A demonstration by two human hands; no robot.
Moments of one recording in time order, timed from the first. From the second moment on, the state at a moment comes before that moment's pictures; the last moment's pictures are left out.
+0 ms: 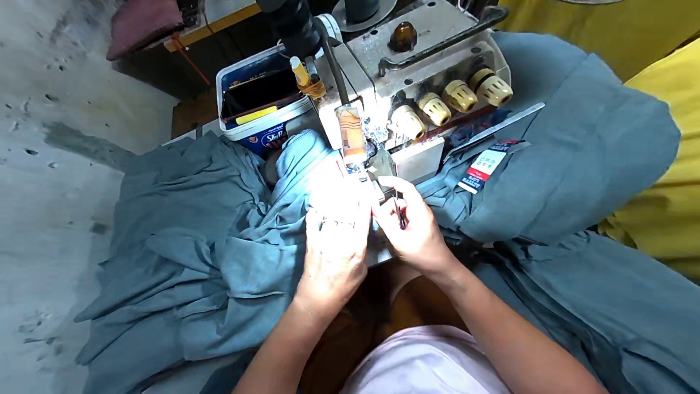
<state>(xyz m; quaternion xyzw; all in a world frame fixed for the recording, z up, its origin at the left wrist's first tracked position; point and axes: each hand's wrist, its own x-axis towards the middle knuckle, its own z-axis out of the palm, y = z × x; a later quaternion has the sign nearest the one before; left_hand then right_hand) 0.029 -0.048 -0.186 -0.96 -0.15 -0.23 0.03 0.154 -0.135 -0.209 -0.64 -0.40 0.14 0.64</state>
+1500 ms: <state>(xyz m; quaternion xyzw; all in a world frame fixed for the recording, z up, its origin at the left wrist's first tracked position) -0.010 0.021 -0.084 -0.92 -0.25 -0.15 -0.26 0.164 -0.148 -0.169 -0.73 -0.53 -0.09 0.42</state>
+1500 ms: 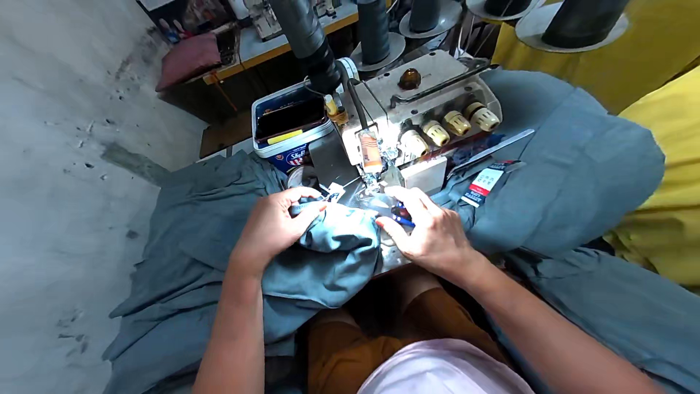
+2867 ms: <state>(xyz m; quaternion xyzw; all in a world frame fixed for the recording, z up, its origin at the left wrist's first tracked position) 0.031 -0.084 -0.147 -0.84 -0.04 -0.35 -0.41 0.387 -0.200 -0.101 -0.82 -0.31 -0.15 0.45</state>
